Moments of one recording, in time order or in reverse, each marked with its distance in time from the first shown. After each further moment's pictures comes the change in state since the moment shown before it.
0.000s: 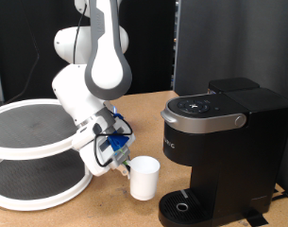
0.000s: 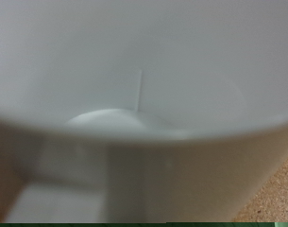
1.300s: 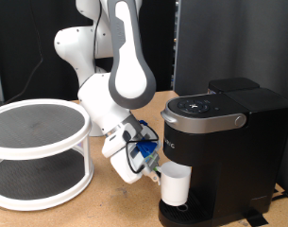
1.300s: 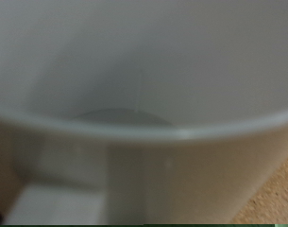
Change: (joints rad) arm 0.031 0.100 0.120 0.107 0.231 0.006 -0.095
